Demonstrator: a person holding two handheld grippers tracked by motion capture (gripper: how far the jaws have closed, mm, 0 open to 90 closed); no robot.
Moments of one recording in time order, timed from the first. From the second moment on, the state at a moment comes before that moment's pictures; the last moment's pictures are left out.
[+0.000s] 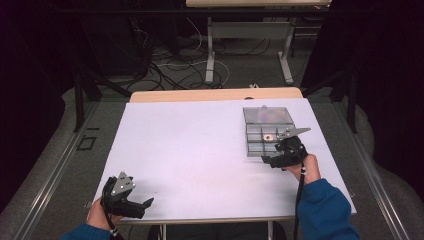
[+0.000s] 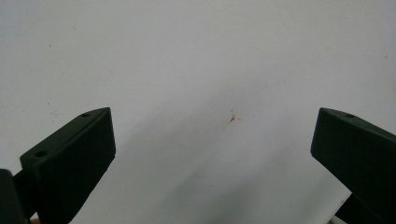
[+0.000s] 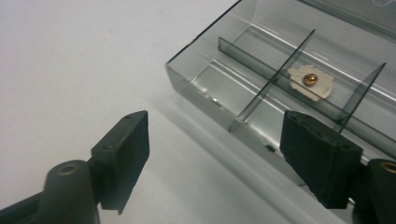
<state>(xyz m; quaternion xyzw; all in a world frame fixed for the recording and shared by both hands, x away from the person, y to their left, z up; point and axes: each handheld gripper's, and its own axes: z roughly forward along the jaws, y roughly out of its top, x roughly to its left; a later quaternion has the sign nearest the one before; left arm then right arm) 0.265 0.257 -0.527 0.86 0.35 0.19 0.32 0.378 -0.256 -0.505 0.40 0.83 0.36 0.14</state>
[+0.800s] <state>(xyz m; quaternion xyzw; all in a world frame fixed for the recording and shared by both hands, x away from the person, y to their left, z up) 0.265 0.257 -0.527 0.86 0.35 0.19 0.32 0.321 -0.253 -0.506 0.36 0.85 0.37 0.11</state>
